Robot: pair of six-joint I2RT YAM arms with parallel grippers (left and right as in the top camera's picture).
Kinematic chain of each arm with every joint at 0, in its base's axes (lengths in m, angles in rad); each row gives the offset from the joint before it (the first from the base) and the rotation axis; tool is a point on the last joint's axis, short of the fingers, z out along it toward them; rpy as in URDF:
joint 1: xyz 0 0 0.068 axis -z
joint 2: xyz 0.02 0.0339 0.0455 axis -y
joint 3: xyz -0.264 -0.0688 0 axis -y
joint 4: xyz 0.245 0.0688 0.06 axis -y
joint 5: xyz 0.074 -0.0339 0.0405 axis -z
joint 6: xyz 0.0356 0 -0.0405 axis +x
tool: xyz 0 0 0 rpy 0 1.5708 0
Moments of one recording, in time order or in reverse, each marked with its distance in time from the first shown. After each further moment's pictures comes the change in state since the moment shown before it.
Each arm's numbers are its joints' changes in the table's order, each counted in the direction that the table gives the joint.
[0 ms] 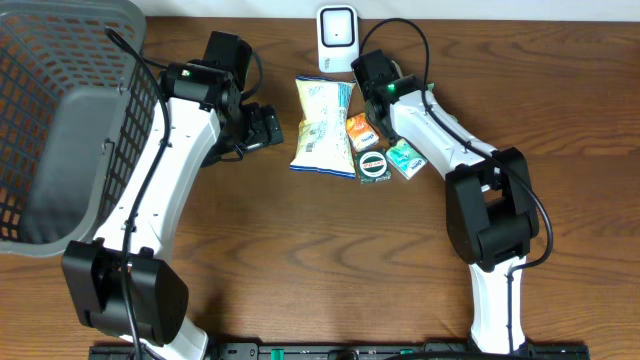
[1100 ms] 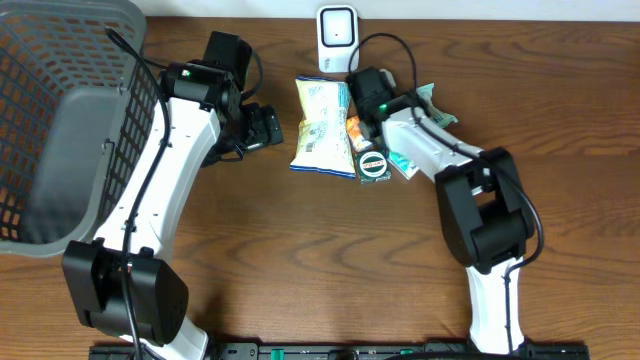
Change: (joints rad) left arm 0.000 0.000 0.000 0.000 0.000 0.000; right arm -0.052 0.000 -0.146 0.229 0.168 -0.127
